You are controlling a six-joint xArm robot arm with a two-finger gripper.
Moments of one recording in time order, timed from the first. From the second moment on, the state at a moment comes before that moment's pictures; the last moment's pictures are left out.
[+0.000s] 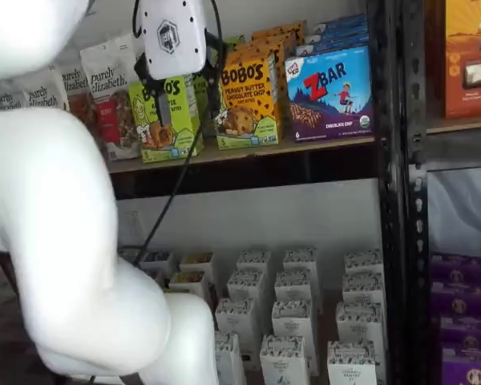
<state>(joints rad) 0.01 -0.69 -1.25 0.03 2.01 0.03</state>
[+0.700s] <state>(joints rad) 0.03 -0.64 -1.17 -0.01 1.72 0.04</state>
